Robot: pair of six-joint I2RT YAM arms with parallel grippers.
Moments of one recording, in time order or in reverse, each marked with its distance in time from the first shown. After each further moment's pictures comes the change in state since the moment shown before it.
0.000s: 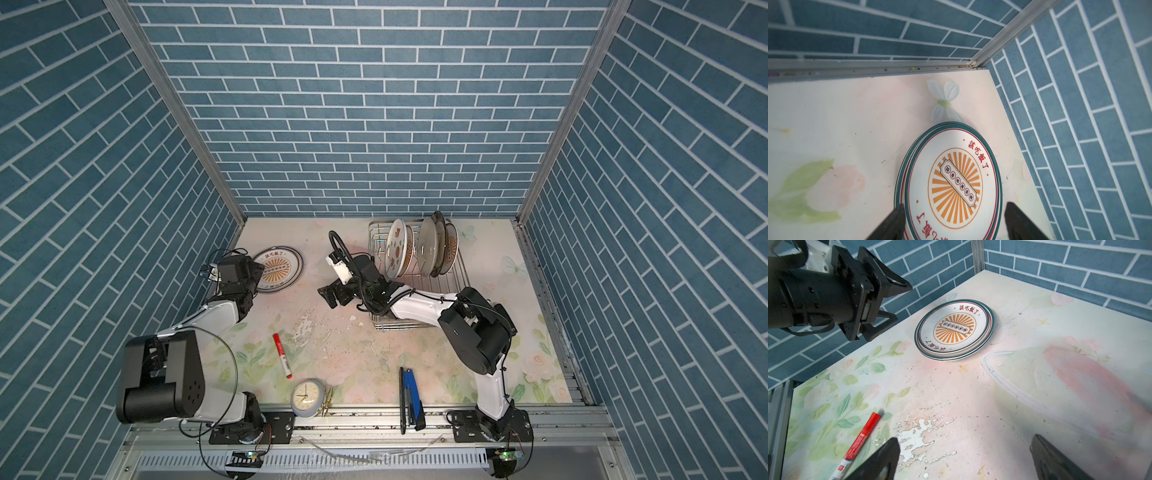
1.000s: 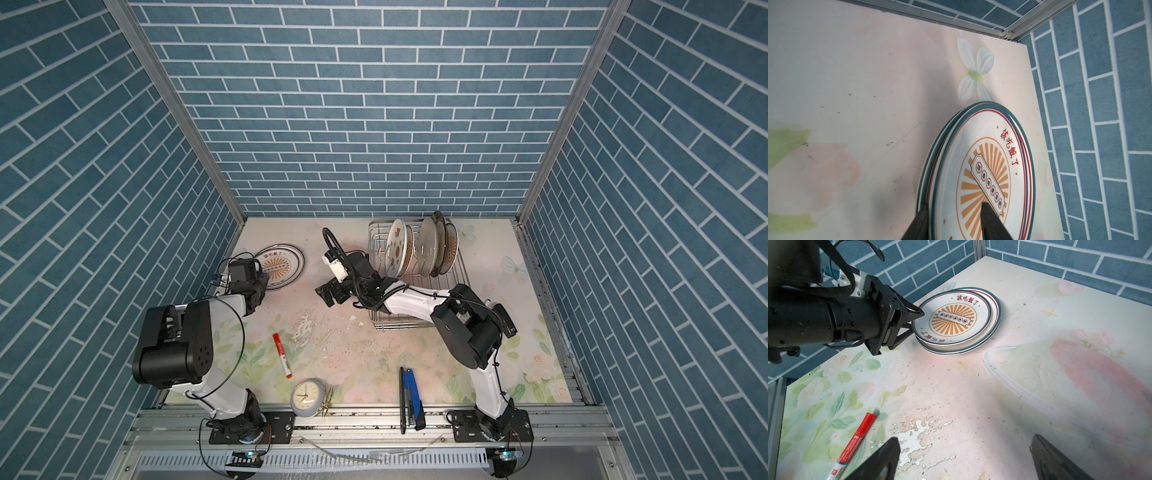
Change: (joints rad) left arm 0.016 0.265 0.039 0.074 0.064 -0.148; right arm 0.000 0.094 0.119 -0.101 -0.015 0.000
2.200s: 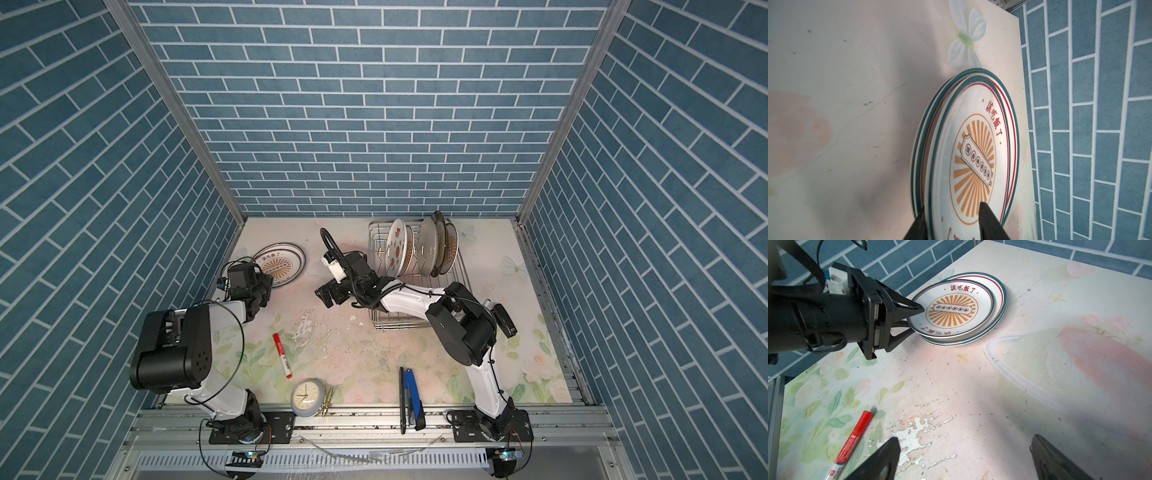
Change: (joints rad) left arm -0.004 -0.031 -0.066 0.084 0.134 -0.069; right arm 0.000 0.037 0.045 -0.043 -0.013 0.023
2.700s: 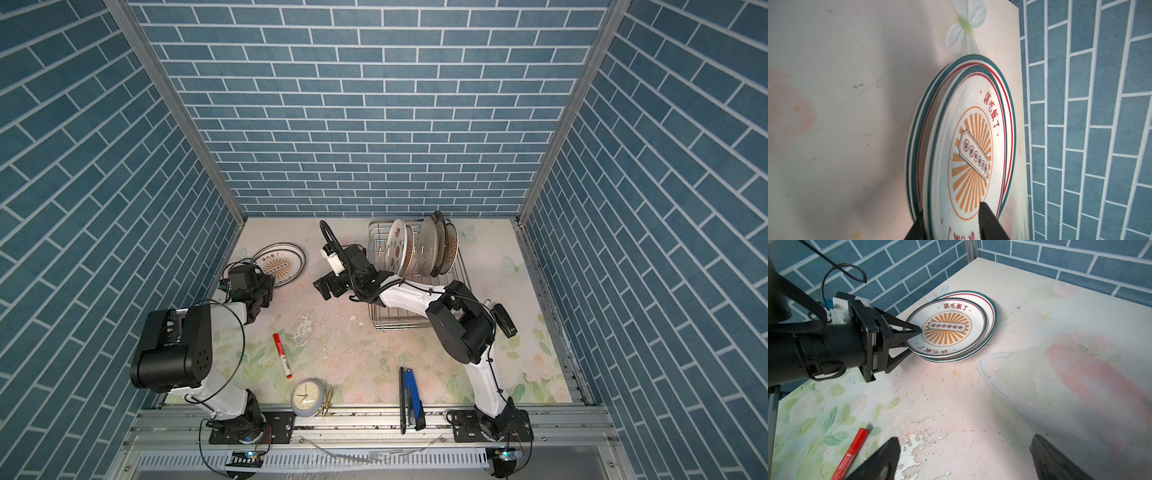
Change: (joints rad) left arm -0.004 0.004 -0.025 0.046 0.048 -0.034; right arm -0.012 0.026 0.072 -0.025 0.027 0.000
